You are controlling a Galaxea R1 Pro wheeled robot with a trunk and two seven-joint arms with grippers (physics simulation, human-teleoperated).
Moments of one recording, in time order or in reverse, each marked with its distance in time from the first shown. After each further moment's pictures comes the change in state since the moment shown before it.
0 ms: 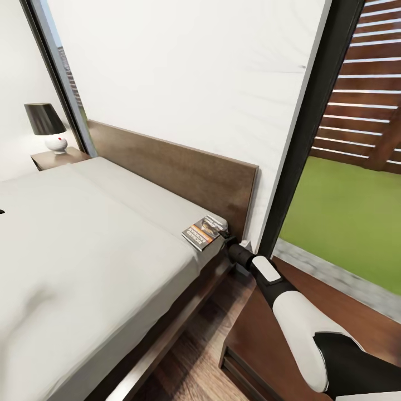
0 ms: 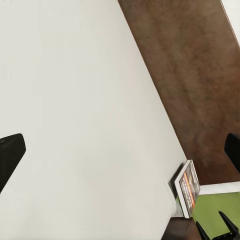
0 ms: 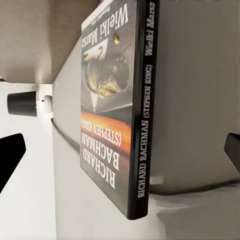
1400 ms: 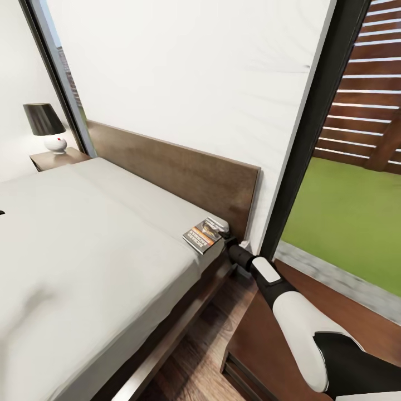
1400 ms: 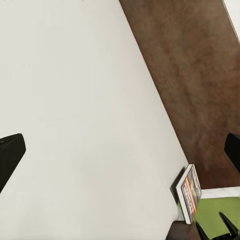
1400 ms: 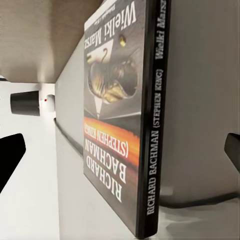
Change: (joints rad) left arm 0.000 0.000 -0.003 0.006 0.000 0.000 0.000; right arm 0.000 0.000 -0.002 0.015 -0.002 0.004 0.023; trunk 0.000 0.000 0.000
